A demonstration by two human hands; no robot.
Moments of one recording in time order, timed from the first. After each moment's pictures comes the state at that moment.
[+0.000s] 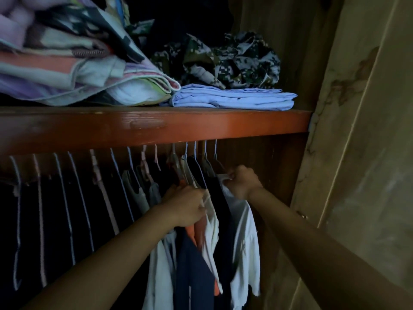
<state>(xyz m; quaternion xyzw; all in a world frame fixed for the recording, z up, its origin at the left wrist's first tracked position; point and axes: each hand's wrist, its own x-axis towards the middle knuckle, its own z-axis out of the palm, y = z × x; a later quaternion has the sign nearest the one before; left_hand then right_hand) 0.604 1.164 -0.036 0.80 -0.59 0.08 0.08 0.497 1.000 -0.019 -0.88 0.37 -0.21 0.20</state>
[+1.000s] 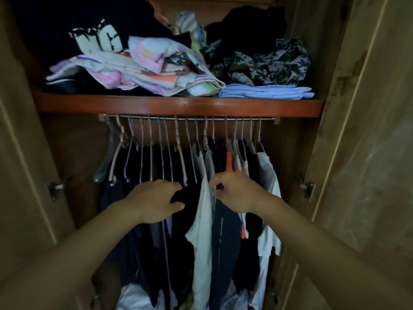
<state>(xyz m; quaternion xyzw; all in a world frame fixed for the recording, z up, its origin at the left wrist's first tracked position) 0.444 1.409 -0.012 0.92 -0.40 0.01 0.04 0.356 1.194 -0.002 -0.98 0.01 -0.07 0.17</state>
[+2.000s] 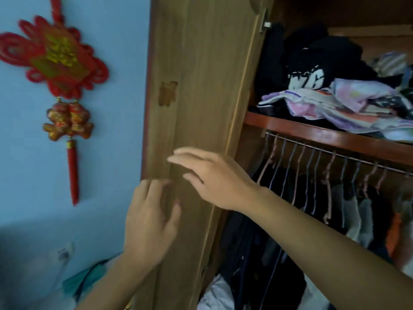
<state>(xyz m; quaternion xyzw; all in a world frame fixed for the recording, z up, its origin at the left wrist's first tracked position) 0.279 1.694 -0.050 0.81 0.00 0.51 0.29 0.349 1.556 0.059 -0.79 -0.55 -0.24 0.09</state>
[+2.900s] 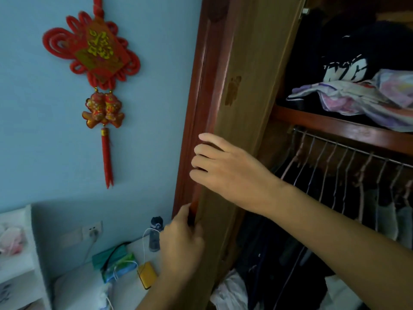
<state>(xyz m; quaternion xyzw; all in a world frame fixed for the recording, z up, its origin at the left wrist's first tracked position) 0.279 1.662 -0.113 0.81 0.17 0.37 0.41 0.326 1.568 0.062 -0.67 -0.57 -0.37 -0.31</state>
